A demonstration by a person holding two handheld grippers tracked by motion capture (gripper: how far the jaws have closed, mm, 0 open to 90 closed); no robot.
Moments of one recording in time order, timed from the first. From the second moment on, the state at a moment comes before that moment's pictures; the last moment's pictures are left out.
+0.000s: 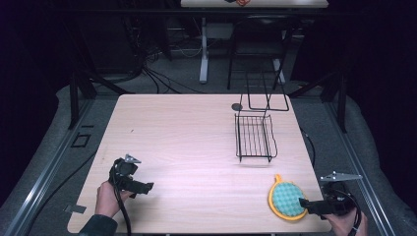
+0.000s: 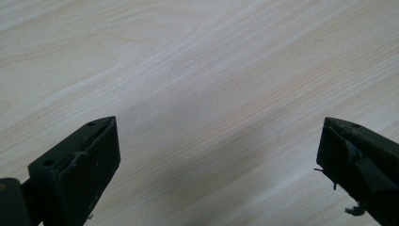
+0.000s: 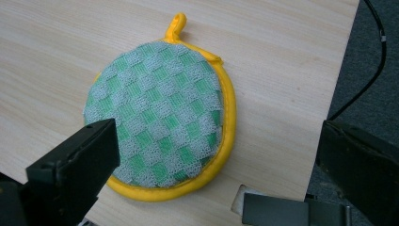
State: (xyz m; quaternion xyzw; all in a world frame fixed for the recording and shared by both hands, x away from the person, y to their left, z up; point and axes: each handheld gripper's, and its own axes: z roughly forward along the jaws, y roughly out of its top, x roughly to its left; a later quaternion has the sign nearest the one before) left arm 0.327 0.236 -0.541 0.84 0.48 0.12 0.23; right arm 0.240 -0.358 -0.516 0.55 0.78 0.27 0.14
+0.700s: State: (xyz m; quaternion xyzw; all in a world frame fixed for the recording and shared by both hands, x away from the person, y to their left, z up) left arm 0.328 0.233 -0.542 0.84 0.48 0.12 0.23; right arm 0.266 -0.347 -0.525 0.54 0.79 0.27 0.12
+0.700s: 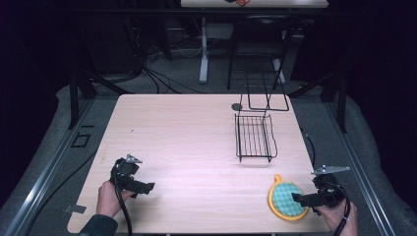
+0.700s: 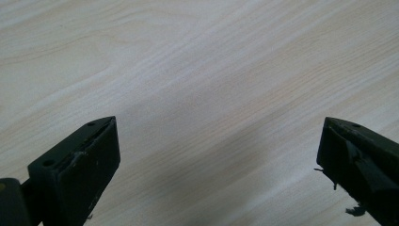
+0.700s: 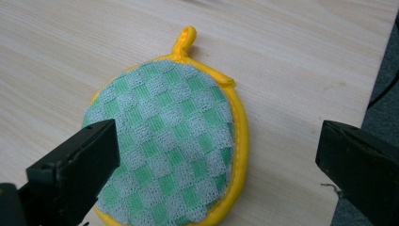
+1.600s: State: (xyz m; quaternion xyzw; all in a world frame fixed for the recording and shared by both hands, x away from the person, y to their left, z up) left arm 0.327 0.232 -0.542 0.84 0.48 0.11 0.23; right arm 0.284 -0.344 -0.548 0.56 0.79 0.25 0.04
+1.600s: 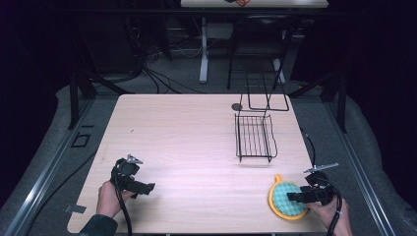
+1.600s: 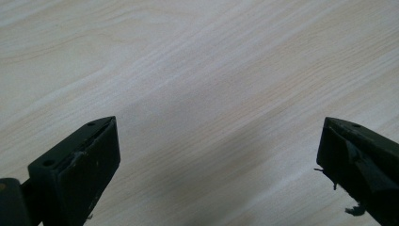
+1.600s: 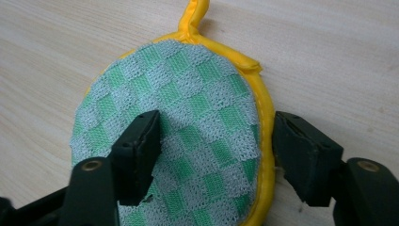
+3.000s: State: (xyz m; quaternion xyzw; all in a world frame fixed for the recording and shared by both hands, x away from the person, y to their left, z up) left arm 0.328 0.233 -0.543 0.84 0.48 0.11 0.23; right arm 0.268 -0.330 -0.521 0.55 0.78 0.30 0.08
